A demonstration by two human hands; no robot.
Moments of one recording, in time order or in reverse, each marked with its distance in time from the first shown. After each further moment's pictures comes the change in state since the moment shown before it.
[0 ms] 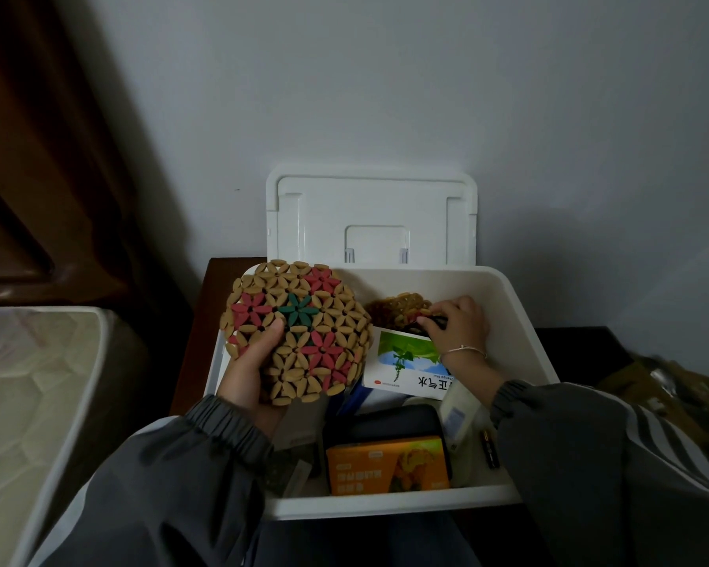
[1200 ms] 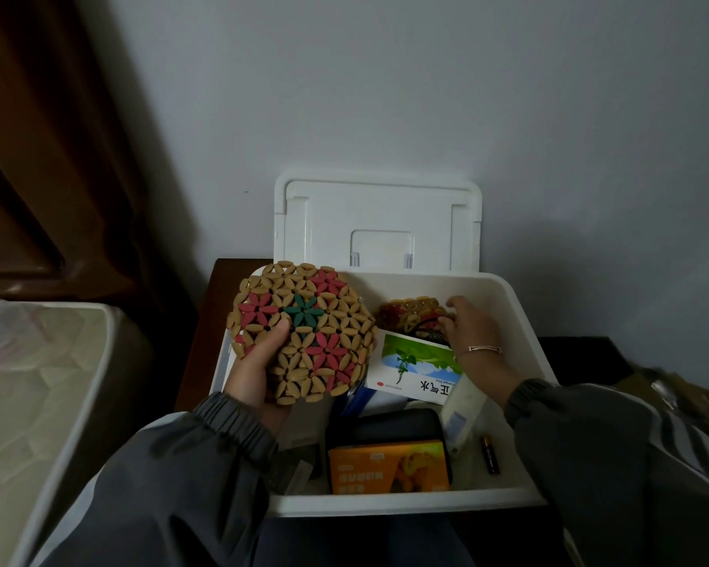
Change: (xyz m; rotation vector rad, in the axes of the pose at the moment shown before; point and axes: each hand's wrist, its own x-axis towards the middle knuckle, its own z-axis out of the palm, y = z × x) left_hand 0.000 0.001 -0.001 0.022 0.019 0.018; right_hand 0.010 -0.002 -0.022 -0.015 -0.099 -0.010
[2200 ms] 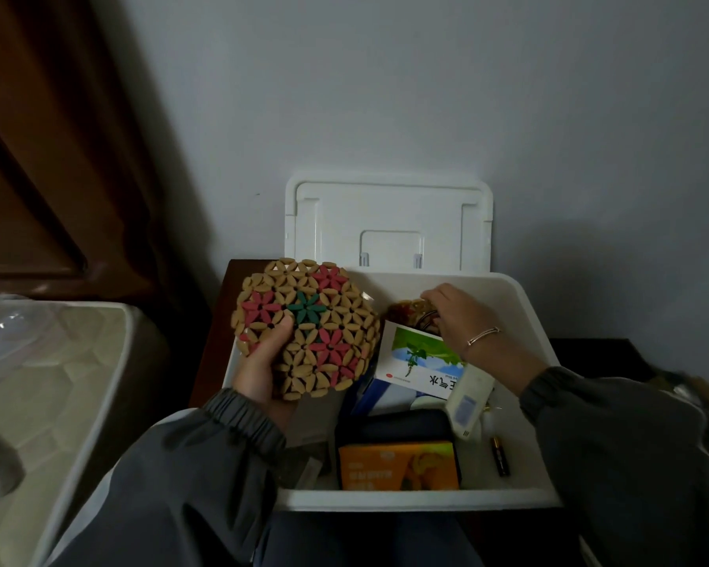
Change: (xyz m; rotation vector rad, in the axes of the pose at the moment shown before) left_hand -0.001 0.000 0.000 -0.008 0.013 0.022; right_hand 0.009 -0.020 -0.011 -0.283 -0.141 -0.496
